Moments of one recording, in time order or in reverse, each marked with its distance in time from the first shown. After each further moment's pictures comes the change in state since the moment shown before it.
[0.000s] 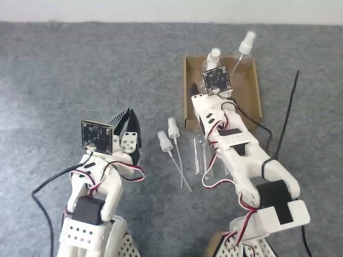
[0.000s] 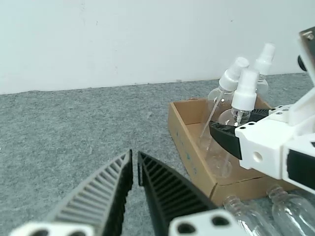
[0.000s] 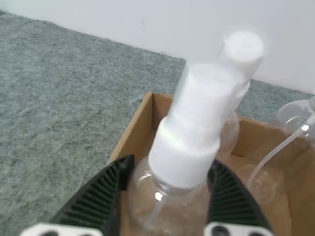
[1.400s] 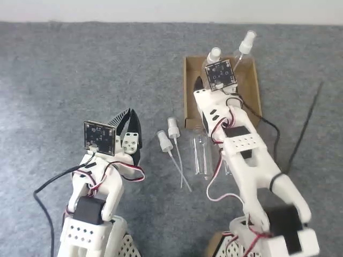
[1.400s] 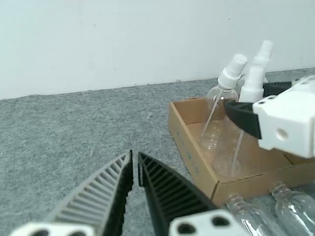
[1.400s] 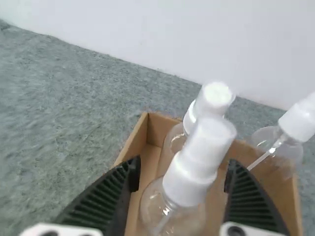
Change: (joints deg) left arm 0.4 0.0 0.8 -0.9 -1.6; right arm 0.1 -15.1 -0.1 12.7 1.6
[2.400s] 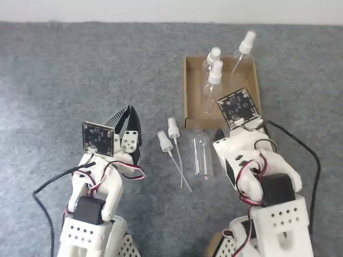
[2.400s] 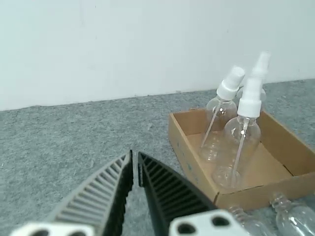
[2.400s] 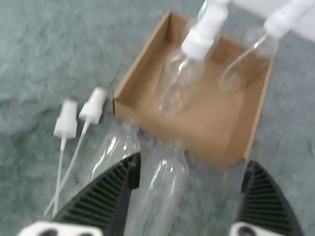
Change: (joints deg) left arm 0.0 0.0 0.0 -2.7 -0.1; right arm -0.1 -48.0 -0.4 71.6 5.5
